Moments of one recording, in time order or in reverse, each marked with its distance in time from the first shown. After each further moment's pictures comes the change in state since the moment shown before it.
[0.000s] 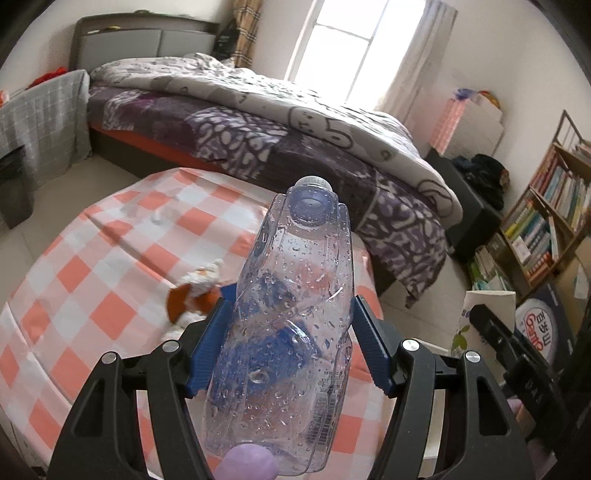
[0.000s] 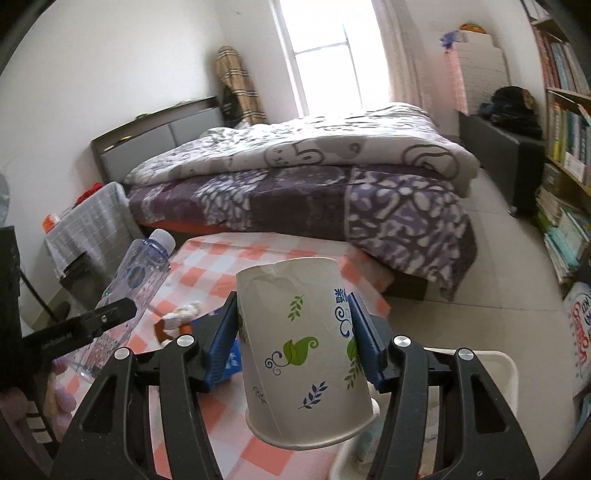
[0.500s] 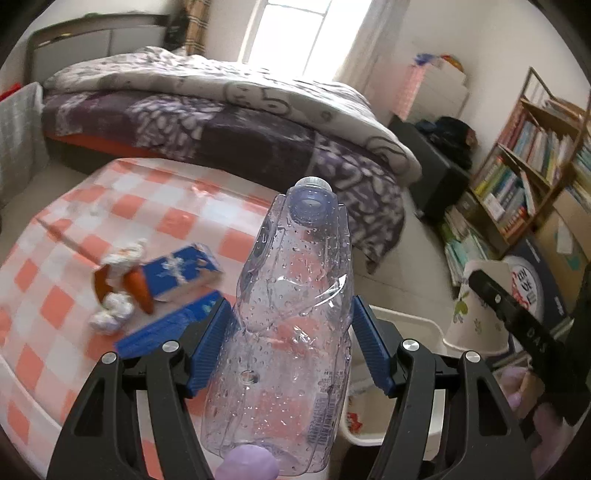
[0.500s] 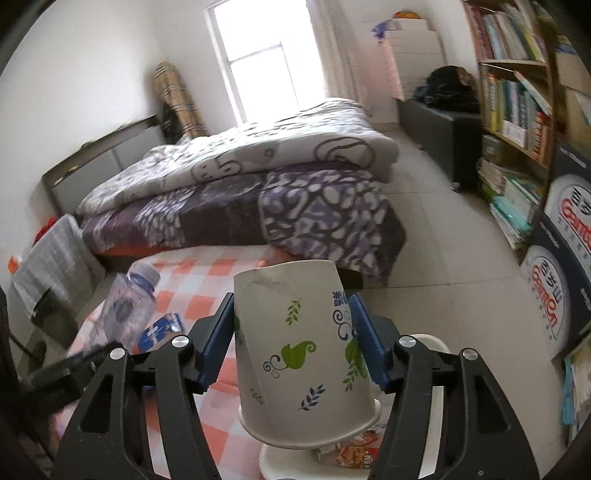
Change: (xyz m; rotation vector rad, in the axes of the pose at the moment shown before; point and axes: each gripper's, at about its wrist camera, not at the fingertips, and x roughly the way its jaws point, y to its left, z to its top) left arm 0.023 -0.081 -0.027 0.116 0.086 -0.104; right arm -0.031 -0.087 -0.004 0.151 -0.027 -0.170
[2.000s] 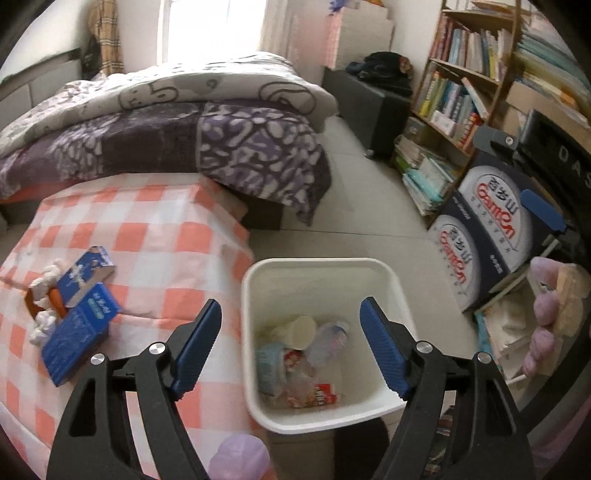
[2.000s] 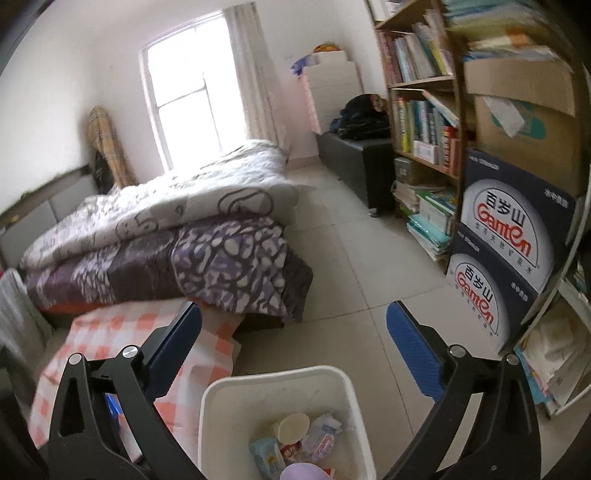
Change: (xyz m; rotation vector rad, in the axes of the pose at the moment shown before) left arm 0.040 -0.129 -0.048 0.275 0.092 -0.043; right arm -0.037 -0.062 0.011 0.081 -0.136 -0.254
